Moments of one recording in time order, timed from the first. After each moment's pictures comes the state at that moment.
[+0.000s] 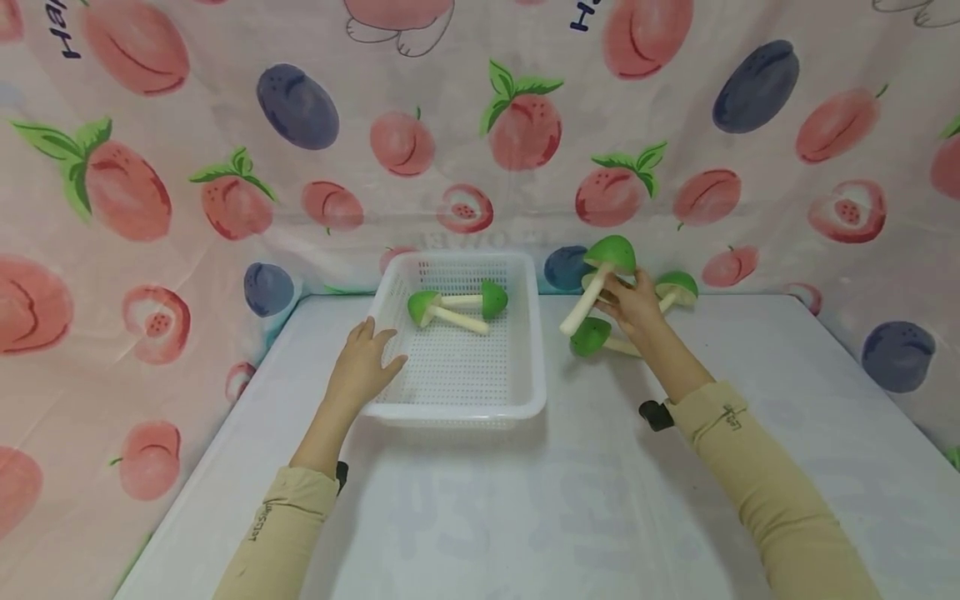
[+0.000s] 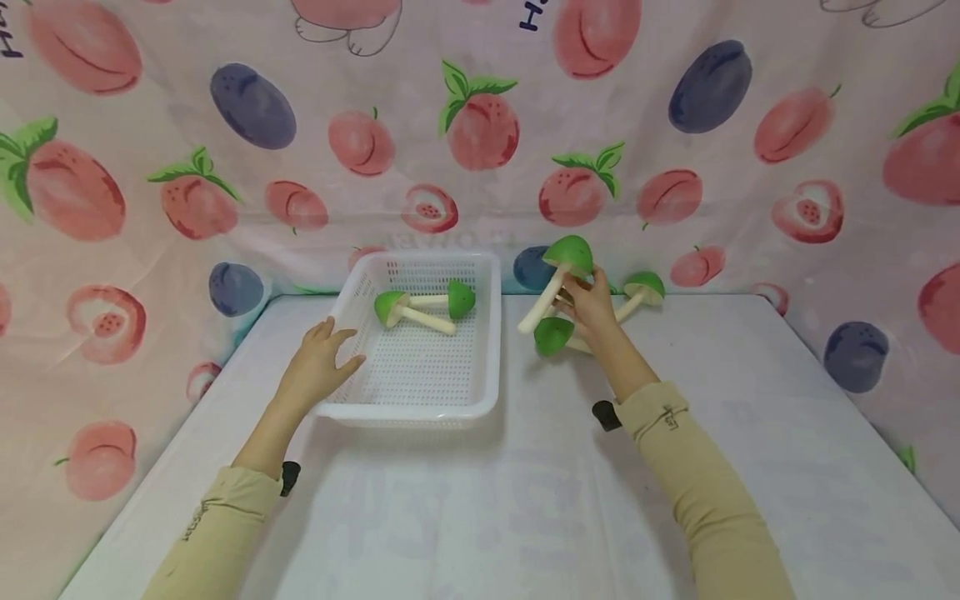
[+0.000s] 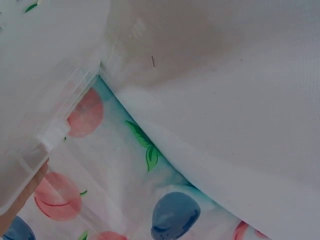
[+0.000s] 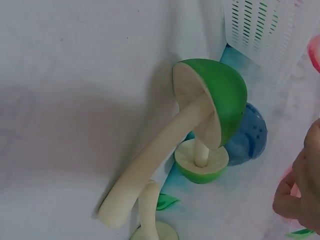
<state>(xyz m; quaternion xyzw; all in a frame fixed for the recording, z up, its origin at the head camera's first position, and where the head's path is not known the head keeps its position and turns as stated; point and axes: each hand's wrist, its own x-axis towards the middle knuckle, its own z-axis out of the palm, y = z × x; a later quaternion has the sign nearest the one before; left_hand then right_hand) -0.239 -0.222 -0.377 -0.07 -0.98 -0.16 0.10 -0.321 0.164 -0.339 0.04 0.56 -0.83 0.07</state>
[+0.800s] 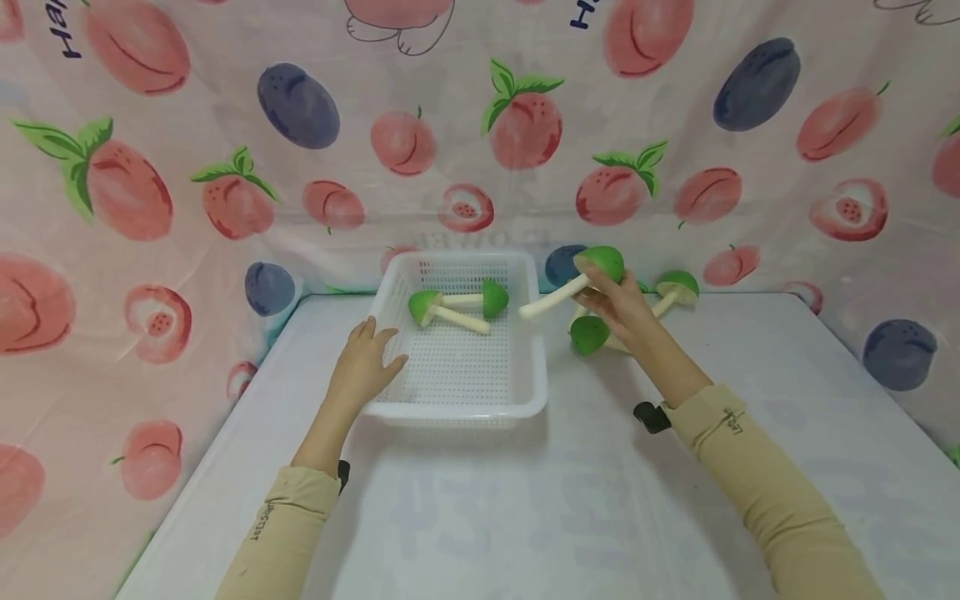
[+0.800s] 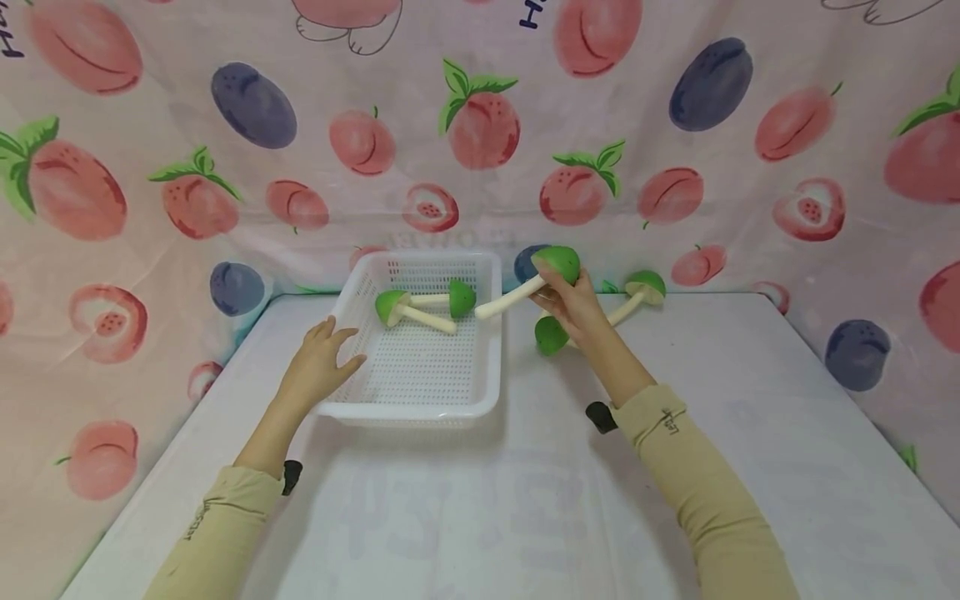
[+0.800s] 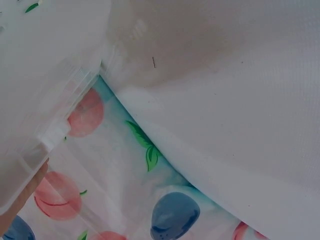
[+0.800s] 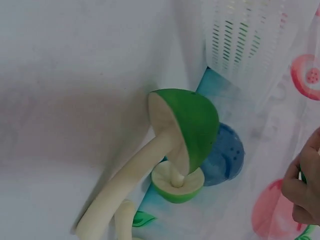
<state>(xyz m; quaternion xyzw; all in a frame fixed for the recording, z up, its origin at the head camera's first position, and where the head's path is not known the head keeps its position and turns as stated) -0.238 -0.222 -0.378 -0.07 -0.98 -0.16 0.10 -0.317 0.148 -0.341 -0.04 0.40 -0.91 0.12</state>
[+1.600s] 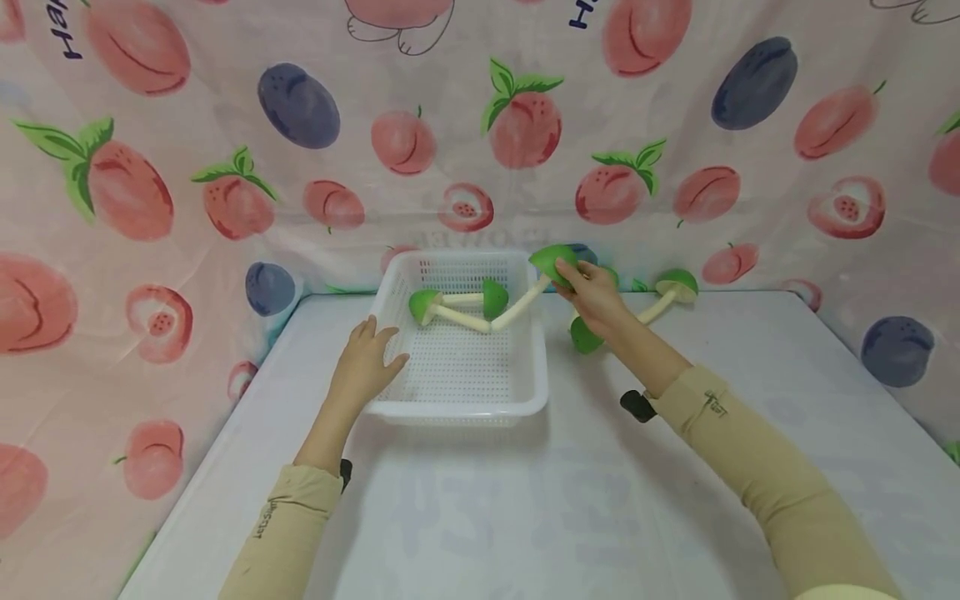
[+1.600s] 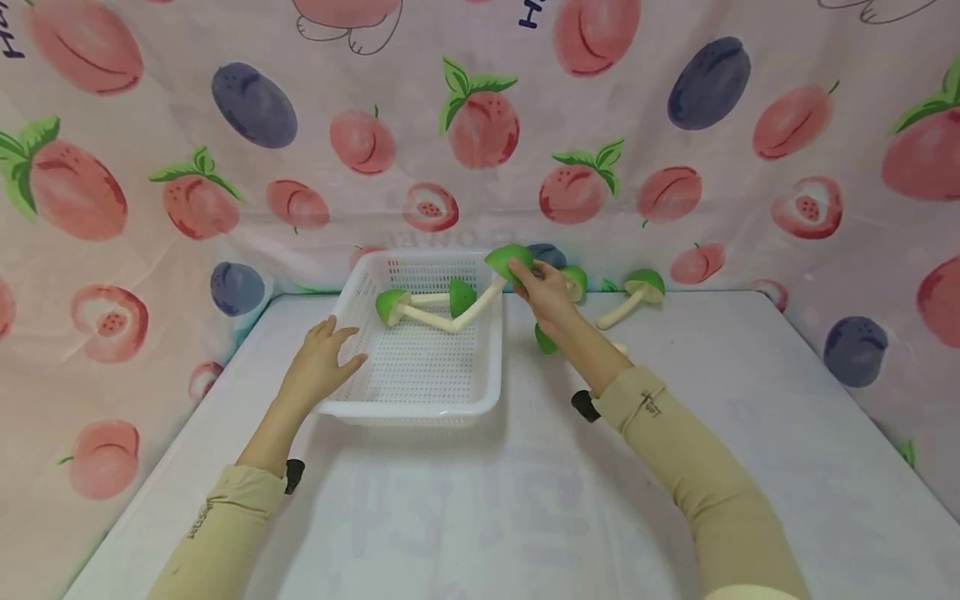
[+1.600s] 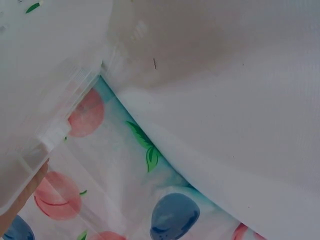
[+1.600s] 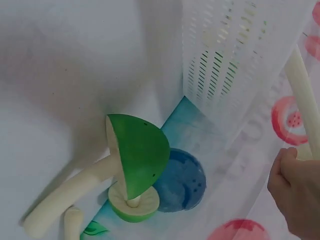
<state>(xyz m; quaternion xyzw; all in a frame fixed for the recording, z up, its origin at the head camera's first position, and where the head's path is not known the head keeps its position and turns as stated) -0.237 -0.222 -0.376 -0.08 -0.98 -0.17 0.10 -0.313 0.105 -0.320 0.01 0.60 -0.80 0.10</state>
